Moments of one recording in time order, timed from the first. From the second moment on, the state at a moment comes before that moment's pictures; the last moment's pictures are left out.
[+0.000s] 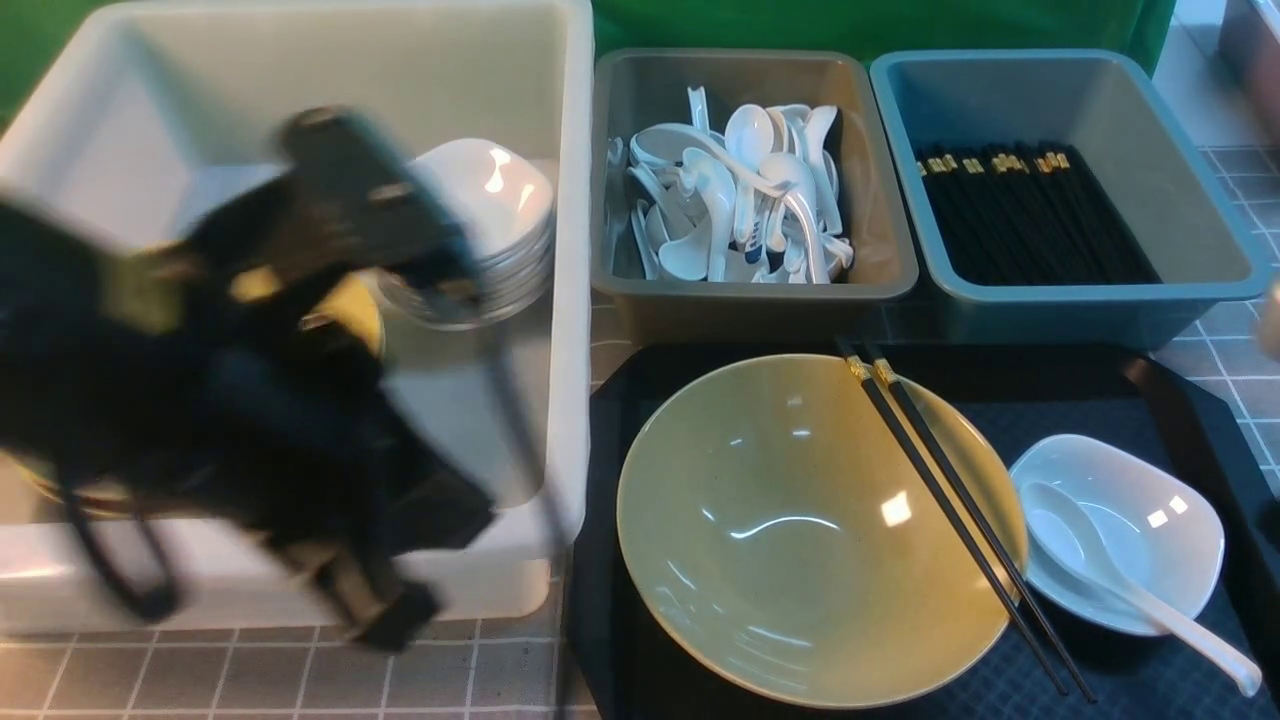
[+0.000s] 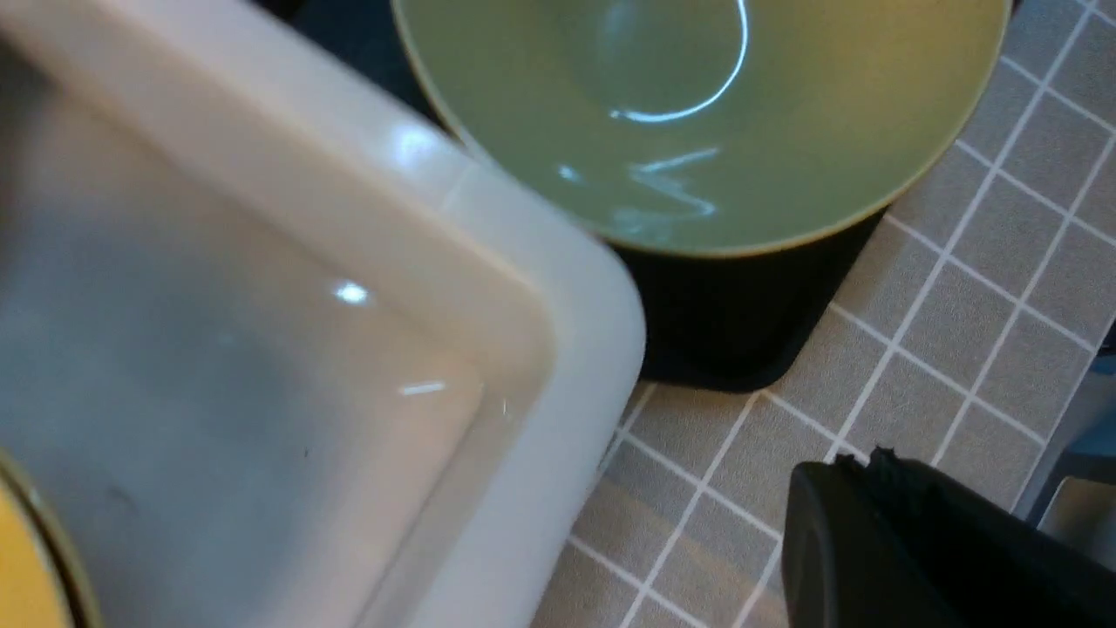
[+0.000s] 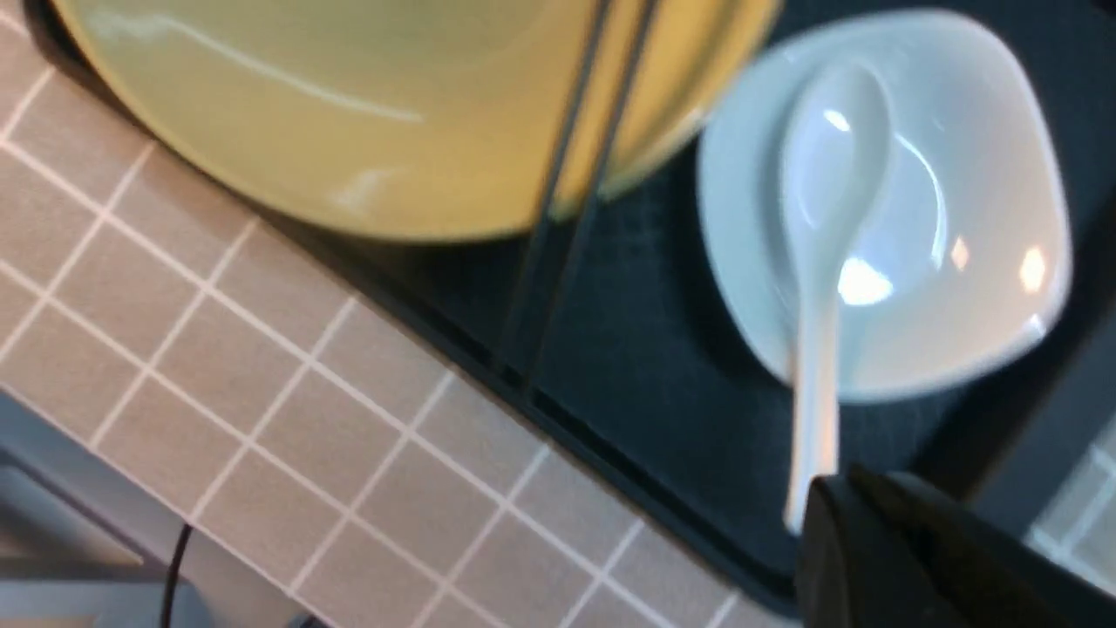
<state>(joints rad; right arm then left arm) 0.32 1.06 -1.05 0.07 1.12 -0.28 -0.63 1.18 -1.15 -0.23 1.13 0.46</state>
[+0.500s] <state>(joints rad) 0.55 1.46 -1.26 -0.05 1.06 -0.13 -0.70 1.31 -1.23 -0.13 1.14 0.46</state>
